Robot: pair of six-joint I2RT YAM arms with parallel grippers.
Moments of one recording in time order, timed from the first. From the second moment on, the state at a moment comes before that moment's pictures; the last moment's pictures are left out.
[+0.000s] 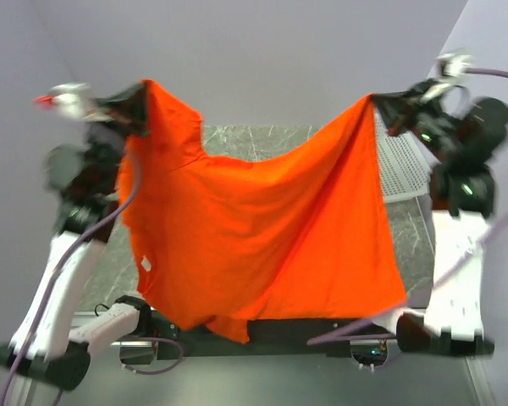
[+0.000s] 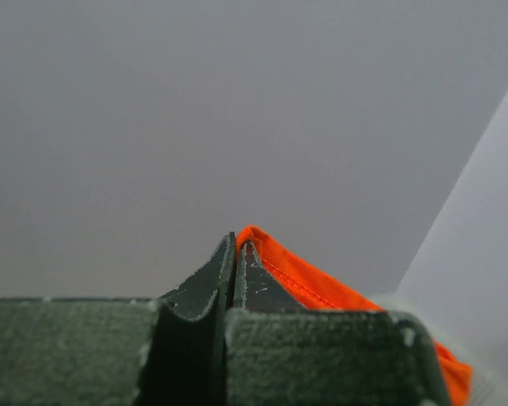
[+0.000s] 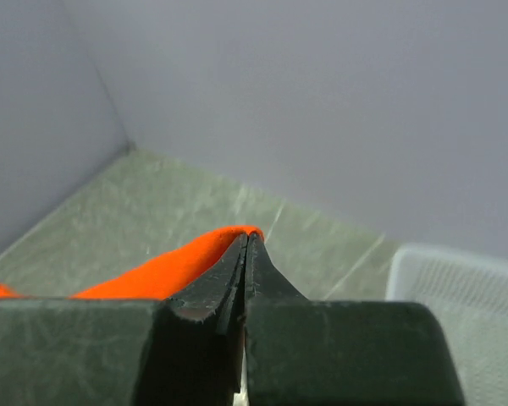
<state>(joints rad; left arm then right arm) -0.27 0.96 1.31 0.21 -0.01 -0.29 -0.12 1.14 1.72 -0.41 -0.64 0.15</state>
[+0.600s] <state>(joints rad) -0.13 1.92 1.31 0.17 -0.07 -0.36 0.09 2.06 1.64 -0.30 -0.42 0.03</state>
